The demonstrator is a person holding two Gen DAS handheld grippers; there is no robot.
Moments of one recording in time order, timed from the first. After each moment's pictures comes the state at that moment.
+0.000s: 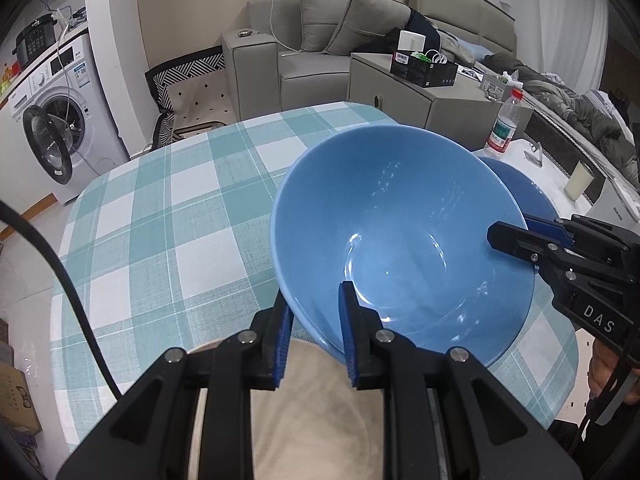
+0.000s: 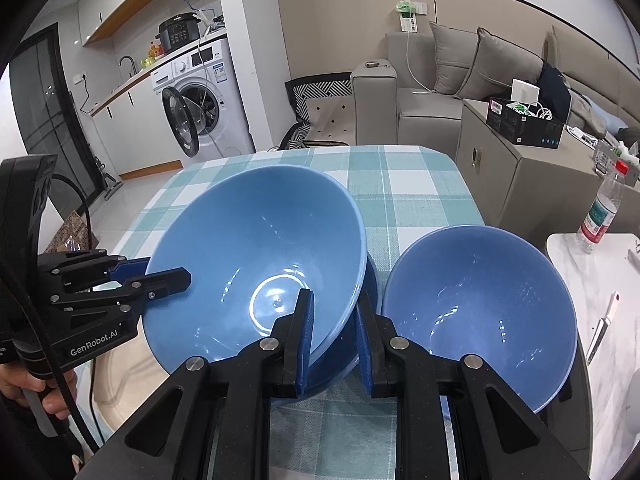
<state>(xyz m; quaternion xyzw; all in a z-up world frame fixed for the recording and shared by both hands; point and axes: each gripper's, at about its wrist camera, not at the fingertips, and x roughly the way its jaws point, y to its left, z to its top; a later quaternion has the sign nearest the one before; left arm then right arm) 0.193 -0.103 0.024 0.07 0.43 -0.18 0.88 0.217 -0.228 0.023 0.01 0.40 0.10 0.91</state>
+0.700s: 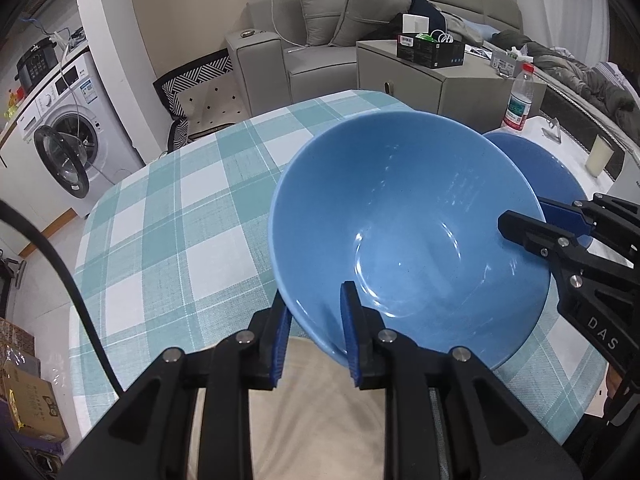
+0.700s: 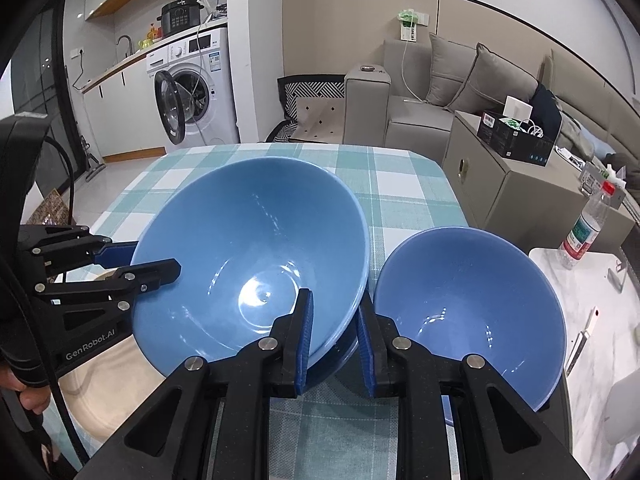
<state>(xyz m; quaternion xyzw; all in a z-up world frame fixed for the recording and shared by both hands) 0.194 -0.118 0.012 0.12 0.43 -0.15 0.88 0.214 -0.218 0.005 -0.04 0.39 0.07 0.92</state>
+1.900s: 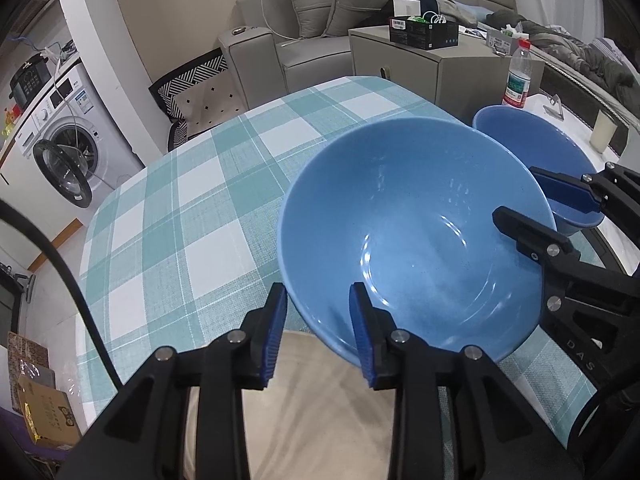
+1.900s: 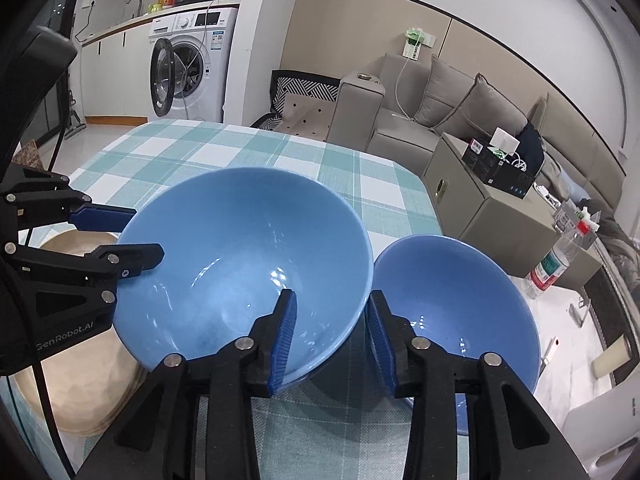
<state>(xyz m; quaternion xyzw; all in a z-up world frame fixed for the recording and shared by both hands) 0.193 -0.127 0.000 0.15 0.44 -0.15 0.87 0.206 -0.194 -0.014 -0.14 0.37 0.02 0.92</state>
